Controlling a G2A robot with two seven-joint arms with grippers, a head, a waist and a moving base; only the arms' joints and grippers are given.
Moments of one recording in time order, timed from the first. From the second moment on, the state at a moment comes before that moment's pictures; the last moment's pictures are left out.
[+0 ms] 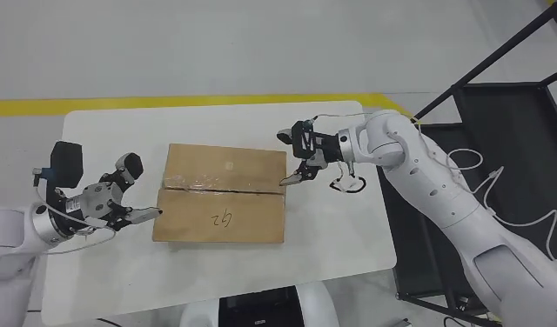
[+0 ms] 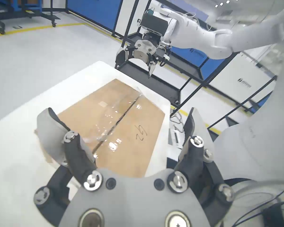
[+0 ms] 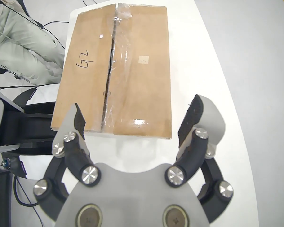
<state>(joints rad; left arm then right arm) 1.58 -0.85 -1.74 -1.88 0.21 -1.01 -0.70 -0.81 -0.95 0.88 -1.48 -0.76 -1.01 0.48</state>
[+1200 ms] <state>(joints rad) 1.51 -0.87 -1.69 -1.89 0.73 -1.01 -0.24 -0.82 -0.93 0.86 -1.49 -0.77 -1.01 0.41</state>
